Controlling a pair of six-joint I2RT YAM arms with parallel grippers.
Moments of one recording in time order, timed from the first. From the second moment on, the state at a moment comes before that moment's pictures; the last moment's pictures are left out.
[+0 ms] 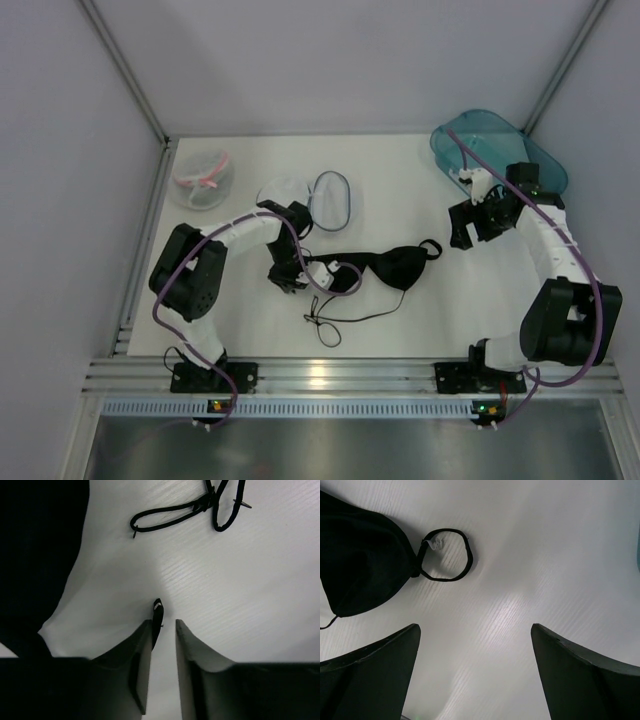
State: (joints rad) left arm -0.56 1.79 1.19 -1.06 0.38 1.47; right arm -0.13 1.41 1.11 -0.82 -0.41 -0.53
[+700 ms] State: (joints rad) left arm -0.62 1.73 1.45 -1.08 0.55 1.24; right arm -0.14 1.42 1.10 -0.82 -0.41 -0.53
